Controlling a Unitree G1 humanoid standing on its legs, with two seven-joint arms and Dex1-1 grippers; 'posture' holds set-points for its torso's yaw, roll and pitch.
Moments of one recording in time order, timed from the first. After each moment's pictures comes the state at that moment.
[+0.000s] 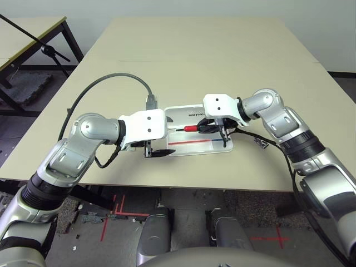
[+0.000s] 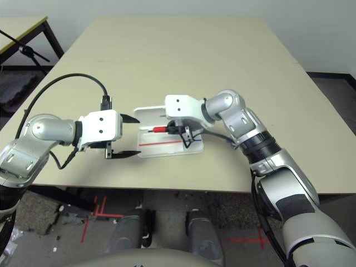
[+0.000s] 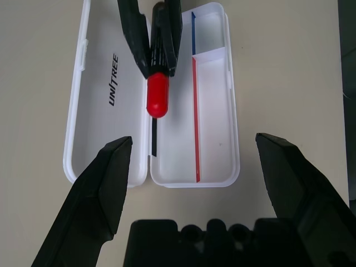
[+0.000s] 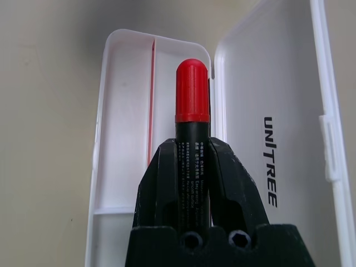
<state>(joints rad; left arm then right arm) -0.44 0.83 -0.25 -0.43 -0.14 0.50 -1.07 -0.82 -0.45 0.43 0.34 -0.10 0.12 1.26</state>
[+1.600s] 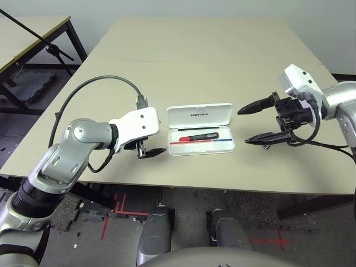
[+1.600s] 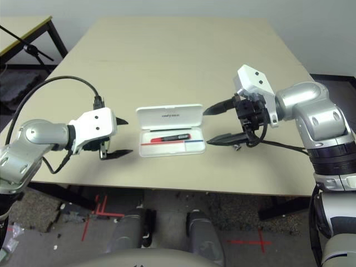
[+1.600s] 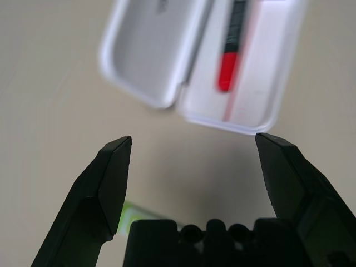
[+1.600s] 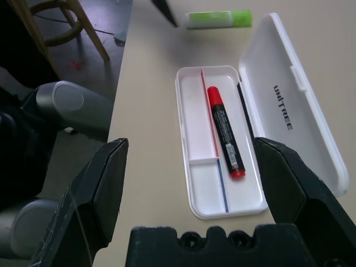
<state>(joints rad) -0.39 0.83 -0.16 -0.45 -0.13 0.81 -0.88 -0.62 -0.85 0.11 0.00 0.38 0.45 1.53</state>
